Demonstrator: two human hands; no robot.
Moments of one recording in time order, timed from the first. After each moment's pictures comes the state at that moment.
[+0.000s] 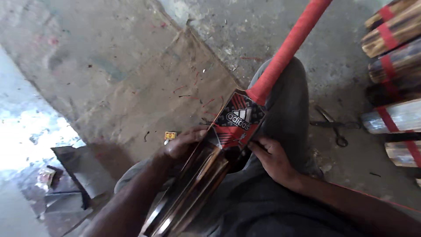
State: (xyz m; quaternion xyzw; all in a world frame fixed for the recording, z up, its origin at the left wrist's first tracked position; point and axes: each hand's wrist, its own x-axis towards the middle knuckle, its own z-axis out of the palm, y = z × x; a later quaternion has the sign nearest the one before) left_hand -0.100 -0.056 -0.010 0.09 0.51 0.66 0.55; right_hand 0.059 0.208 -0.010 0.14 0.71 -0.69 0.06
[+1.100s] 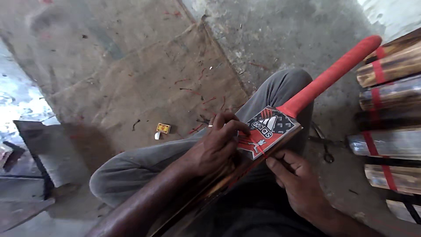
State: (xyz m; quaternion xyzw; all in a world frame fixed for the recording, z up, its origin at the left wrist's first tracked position) left_hand -0.064 0.007 0.018 0.34 0.78 0.47 0.23; right_hand 0.088 0.228 0.040 0.23 0.68 -0.68 0.11
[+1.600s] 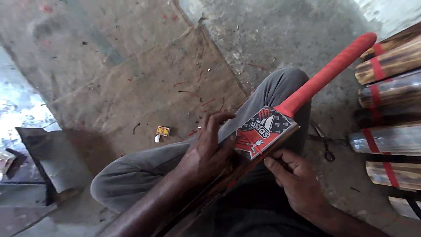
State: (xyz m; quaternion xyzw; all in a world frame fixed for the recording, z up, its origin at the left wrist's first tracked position) left_hand -0.055 0.004 0.030 0.26 0.83 0.46 0.17; right_hand 0.086 0.227 0.042 0.23 0.69 -0.68 0.10
